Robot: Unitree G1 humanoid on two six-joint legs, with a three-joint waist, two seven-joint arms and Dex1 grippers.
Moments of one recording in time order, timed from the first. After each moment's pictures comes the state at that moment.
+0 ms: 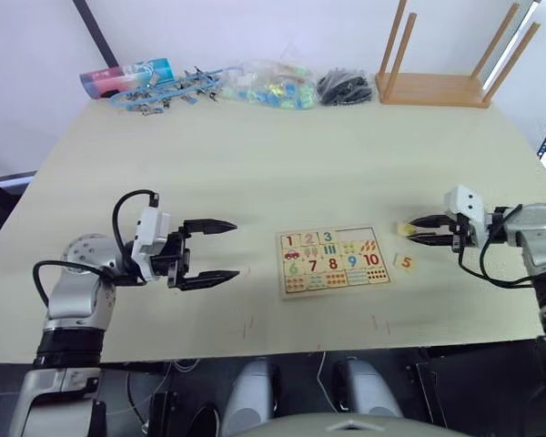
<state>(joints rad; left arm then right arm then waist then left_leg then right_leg) -0.26 0.72 0.14 0.13 -0.51 0.01 -1.53 -0.61 -0.74 0.03 0.68 0.09 -0.11 1.39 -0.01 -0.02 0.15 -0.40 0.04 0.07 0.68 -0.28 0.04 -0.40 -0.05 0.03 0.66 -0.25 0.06</state>
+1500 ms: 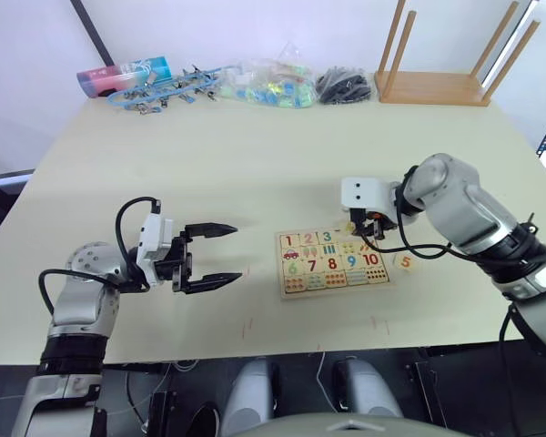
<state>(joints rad) -0.22 0.70 0.12 0.14 -0.51 -0.04 -1.48 -0.93 -0.68 0.62 -0.03 -0.19 0.78 1.28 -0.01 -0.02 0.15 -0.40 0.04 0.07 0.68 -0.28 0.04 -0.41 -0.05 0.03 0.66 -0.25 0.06</state>
